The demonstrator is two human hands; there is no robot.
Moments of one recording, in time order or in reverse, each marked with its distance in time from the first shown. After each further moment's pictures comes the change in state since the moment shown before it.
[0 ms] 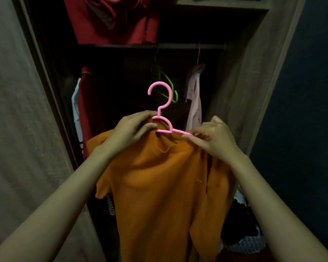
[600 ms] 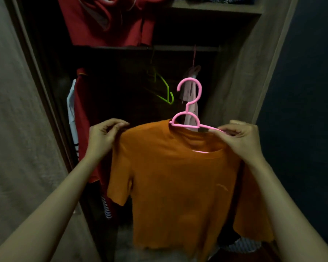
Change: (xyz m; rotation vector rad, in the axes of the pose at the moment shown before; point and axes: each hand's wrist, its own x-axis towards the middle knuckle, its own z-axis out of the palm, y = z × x) left_hand -0.039 -0.032 0.003 -0.242 0.340 -0.398; right_hand -0.032 0.028 -0.038 0.265 0.225 0.365
